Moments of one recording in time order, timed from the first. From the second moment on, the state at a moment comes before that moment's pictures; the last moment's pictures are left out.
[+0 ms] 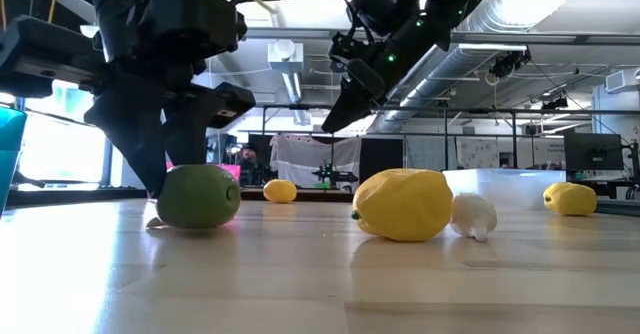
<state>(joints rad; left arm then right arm) -0.33 1.68 0.93 -0.37 0.02 0.19 -0.25 1.73 1.17 -0.20 0.00 -0.18</state>
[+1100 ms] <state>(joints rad) 0.65 1.34 0.91 -0.69 -0.23 0.09 -0.35 1.72 1.17 -0.25 0.00 -0.24</state>
